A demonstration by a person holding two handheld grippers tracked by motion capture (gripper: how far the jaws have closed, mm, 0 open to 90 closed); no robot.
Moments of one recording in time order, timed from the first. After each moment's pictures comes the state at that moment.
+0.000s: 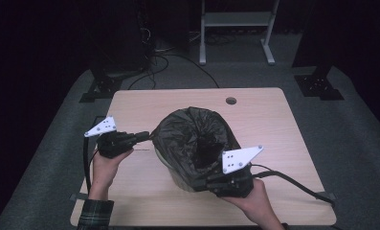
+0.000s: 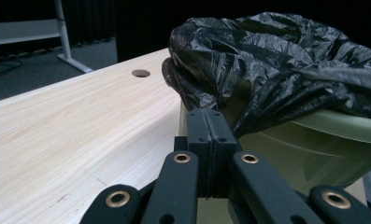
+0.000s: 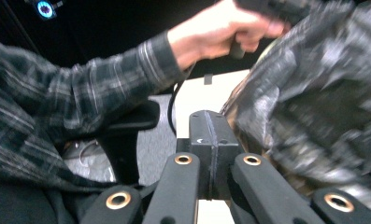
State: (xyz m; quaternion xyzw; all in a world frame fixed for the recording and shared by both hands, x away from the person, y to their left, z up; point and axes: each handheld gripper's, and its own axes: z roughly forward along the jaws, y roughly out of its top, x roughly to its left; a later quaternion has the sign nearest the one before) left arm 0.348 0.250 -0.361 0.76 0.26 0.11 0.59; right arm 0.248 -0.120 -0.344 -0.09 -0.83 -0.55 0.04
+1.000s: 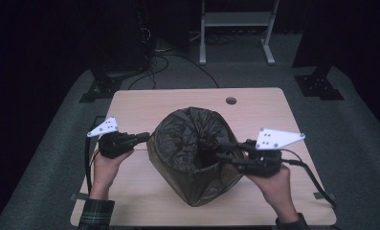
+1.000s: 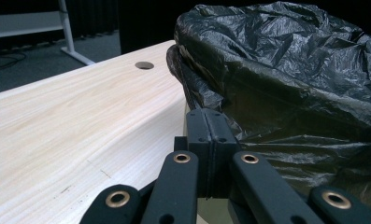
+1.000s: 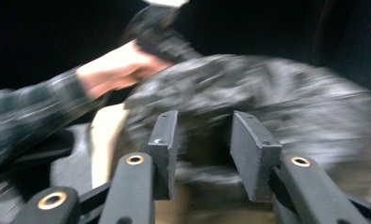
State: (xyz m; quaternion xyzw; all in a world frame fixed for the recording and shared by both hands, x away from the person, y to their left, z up) left arm 0.351 0.250 -0.366 0.76 0.26 0.11 0.58; right arm 0.276 -0.187 -0.313 -0.19 -0.78 -0.59 -0.11
